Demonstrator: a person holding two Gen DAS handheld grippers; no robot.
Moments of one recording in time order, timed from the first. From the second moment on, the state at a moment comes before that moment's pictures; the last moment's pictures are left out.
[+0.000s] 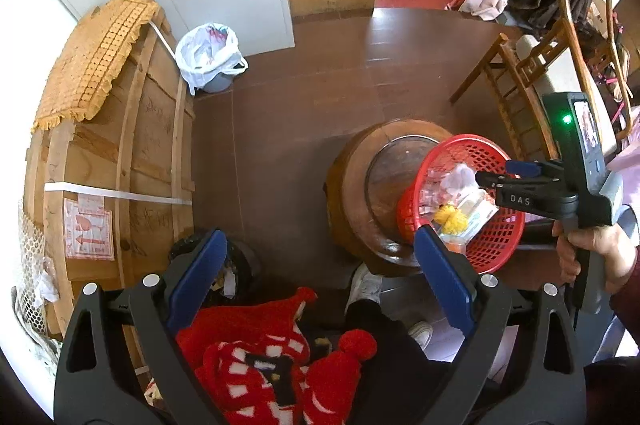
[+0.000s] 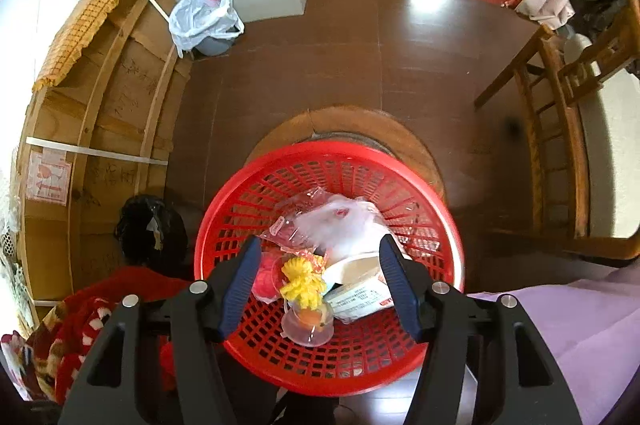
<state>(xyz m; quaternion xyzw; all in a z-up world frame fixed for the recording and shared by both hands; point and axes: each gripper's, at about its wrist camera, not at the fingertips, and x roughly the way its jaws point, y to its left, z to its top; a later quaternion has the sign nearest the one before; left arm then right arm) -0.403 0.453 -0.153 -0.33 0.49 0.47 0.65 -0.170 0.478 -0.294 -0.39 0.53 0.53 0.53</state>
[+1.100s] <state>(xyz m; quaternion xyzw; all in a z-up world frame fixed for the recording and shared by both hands) -0.314 0.288 0.019 -0.17 0.39 0.49 0.76 -0.144 0.256 0.020 -0.24 0.38 0.63 0.64</state>
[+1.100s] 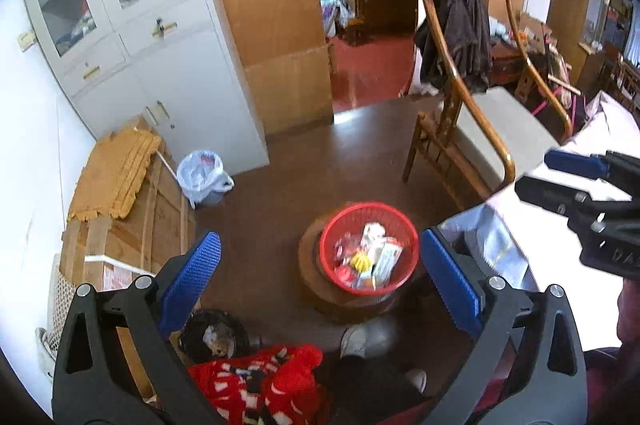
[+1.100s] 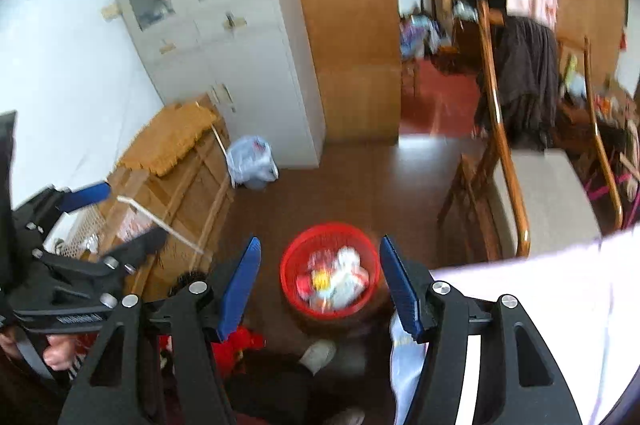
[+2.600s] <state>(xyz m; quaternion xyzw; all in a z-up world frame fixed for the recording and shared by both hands) -0.289 0.408 -0.073 -0.23 0.49 0.40 0.74 -0.161 0.376 -0.067 -0.38 0.45 0.57 0.58</state>
